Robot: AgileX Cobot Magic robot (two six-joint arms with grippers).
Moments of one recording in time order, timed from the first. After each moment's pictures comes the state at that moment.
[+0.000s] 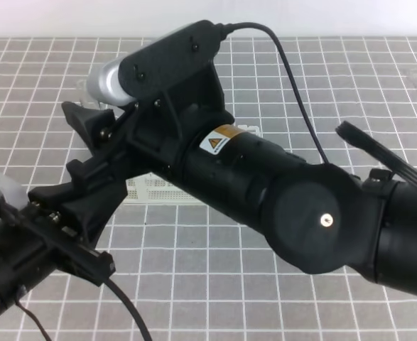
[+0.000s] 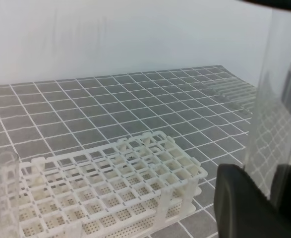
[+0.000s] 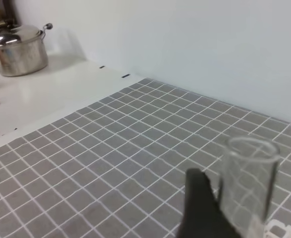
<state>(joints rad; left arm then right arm) -0.54 0.90 -0.35 0.41 -0.40 -0.51 1.06 1.55 -1.23 0.83 -0.23 -0.68</state>
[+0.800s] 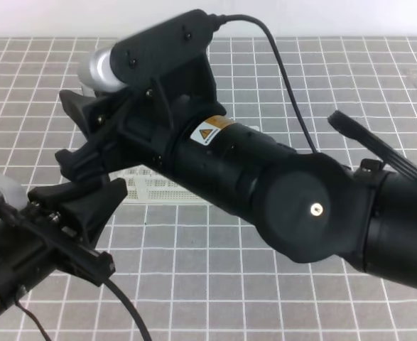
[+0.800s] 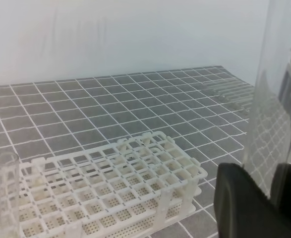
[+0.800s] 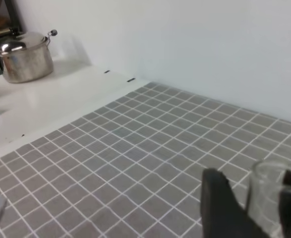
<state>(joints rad) -0.54 0.90 -0.35 0.41 -0.40 -0.52 1.06 1.58 -1.26 0.82 -0.22 -0.65</state>
